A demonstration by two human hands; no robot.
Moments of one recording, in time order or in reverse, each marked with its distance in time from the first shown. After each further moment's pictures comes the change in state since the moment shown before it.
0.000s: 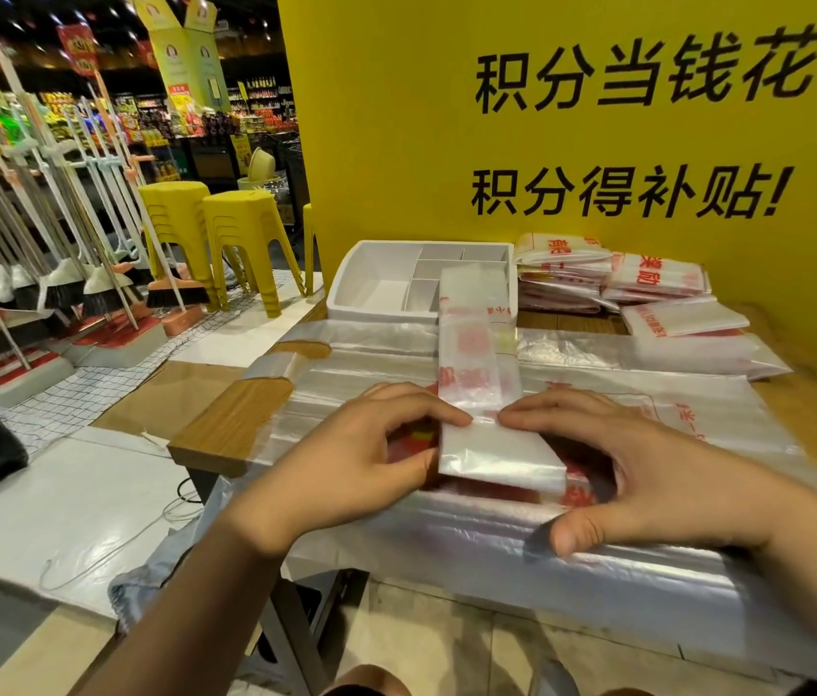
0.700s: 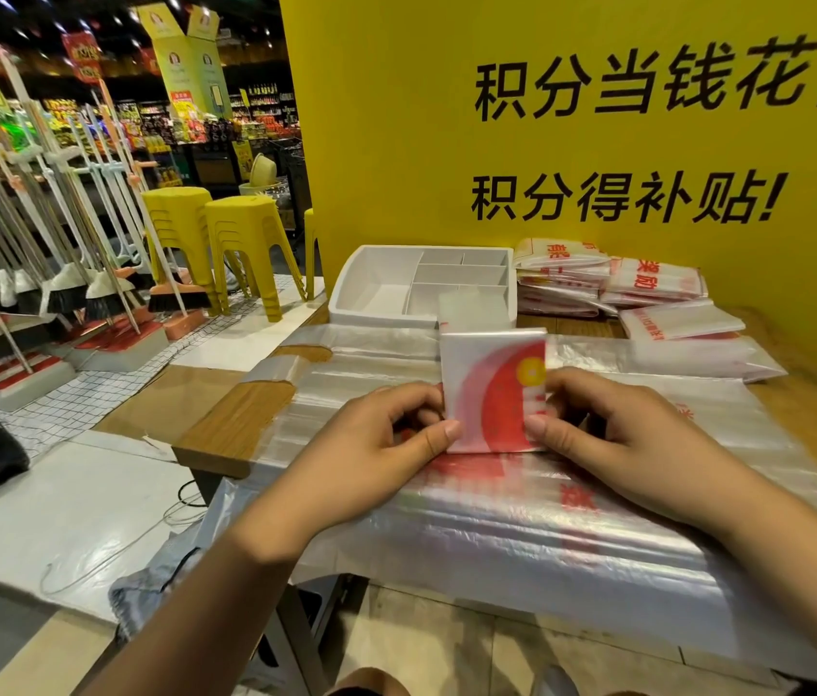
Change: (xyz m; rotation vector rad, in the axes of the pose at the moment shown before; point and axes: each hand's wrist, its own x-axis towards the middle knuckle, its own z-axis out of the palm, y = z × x) left_hand 0.002 0.009 0.008 -0.213 0.092 -0.081; right_hand 0.010 -0.001 0.012 0.112 0.395 0.015
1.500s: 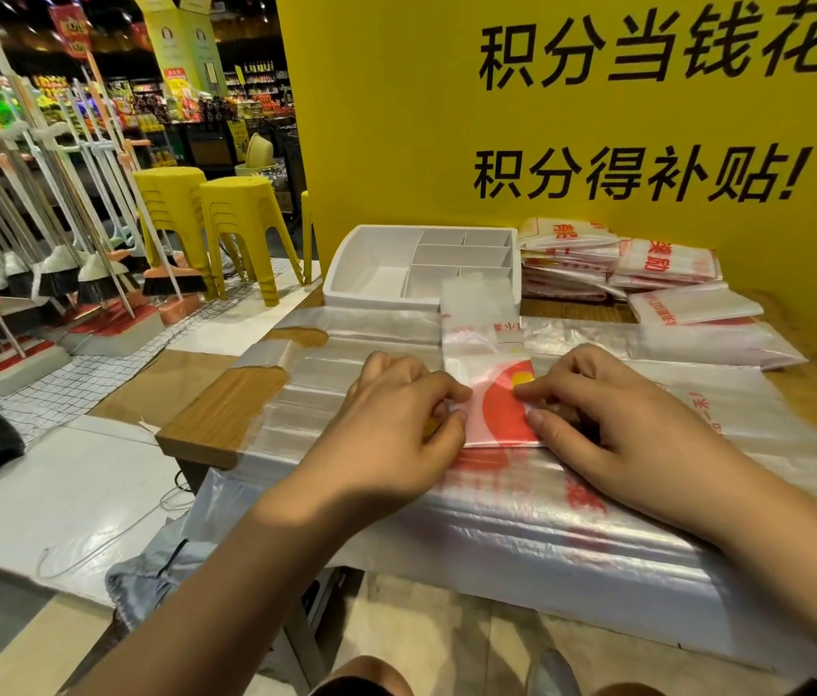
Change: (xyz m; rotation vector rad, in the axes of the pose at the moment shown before) left_hand 0.015 -0.003 0.016 0.510 0.069 0.013; right_hand 0.004 0.004 0.006 -0.311 -0.045 0.017
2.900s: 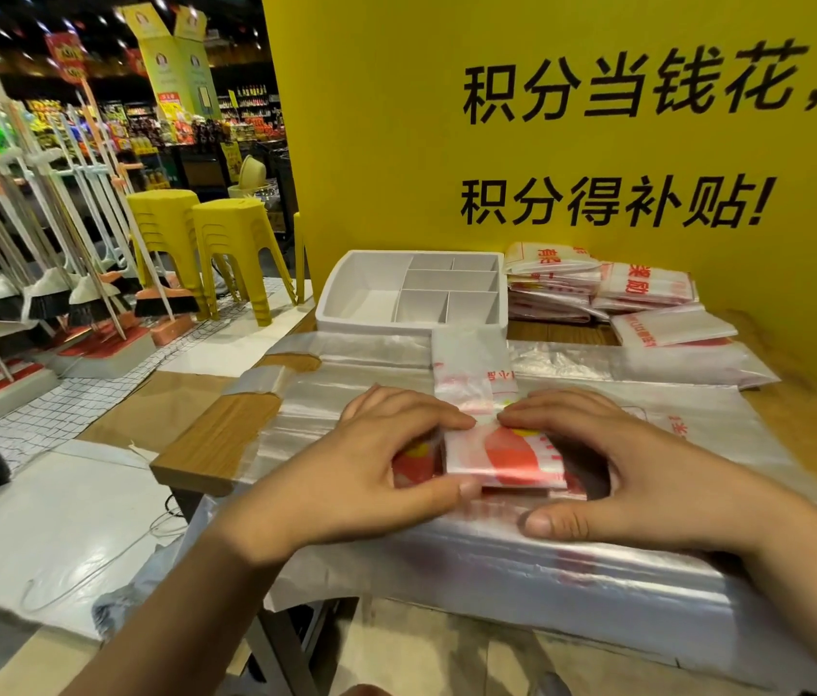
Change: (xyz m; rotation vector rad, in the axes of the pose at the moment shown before) left_hand -0.003 -0.013 -0.019 -0.056 -0.197 0.188; right_hand -0.008 0.007 -0.019 0.160 -0.239 -0.054
